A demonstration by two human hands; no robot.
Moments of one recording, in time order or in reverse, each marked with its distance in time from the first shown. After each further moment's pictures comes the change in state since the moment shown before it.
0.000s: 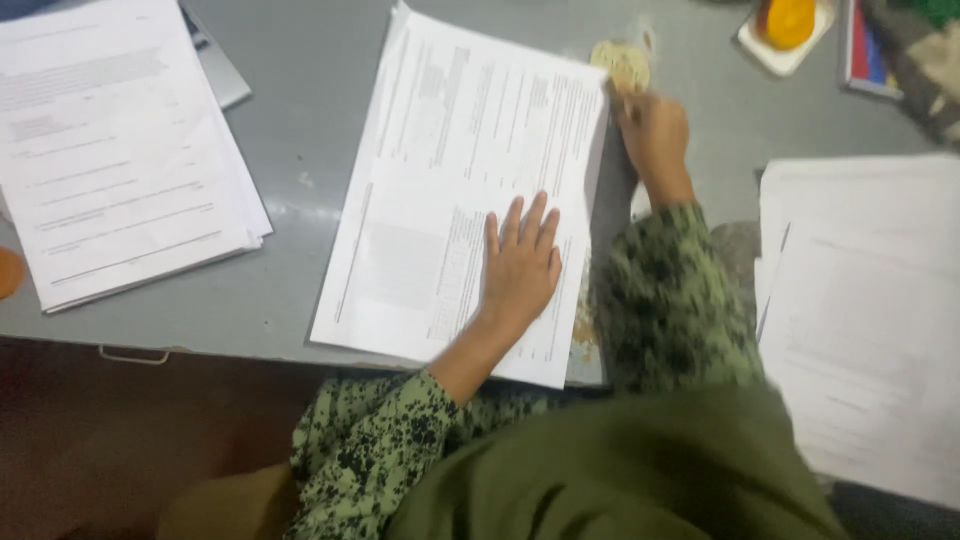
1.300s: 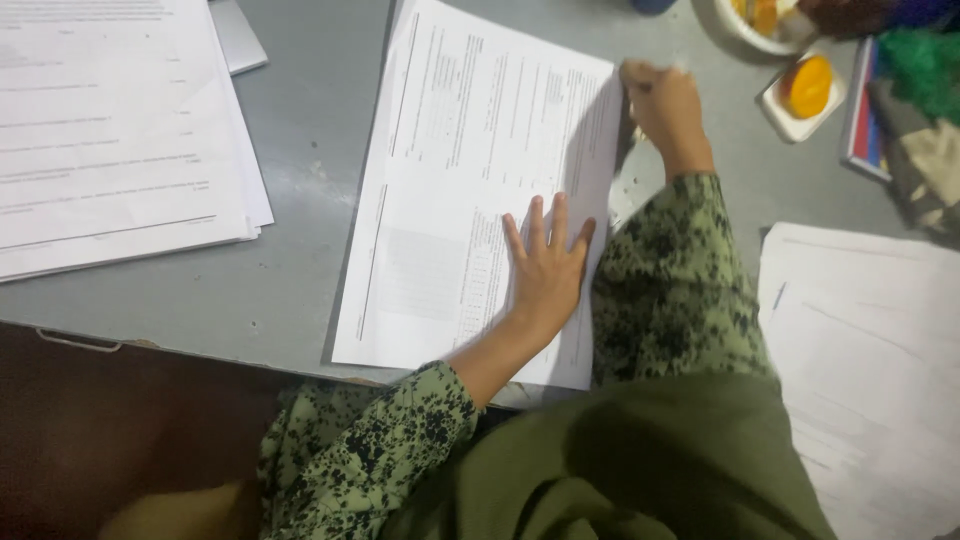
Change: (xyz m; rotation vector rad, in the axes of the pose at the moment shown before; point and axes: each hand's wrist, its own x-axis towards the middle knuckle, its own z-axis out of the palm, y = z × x) left_hand 0.034 0.011 0.029 0.014 -0.013 -0.119; right_hand 0.096 -0.045 -0.013 0.081 -0.319 -0.016
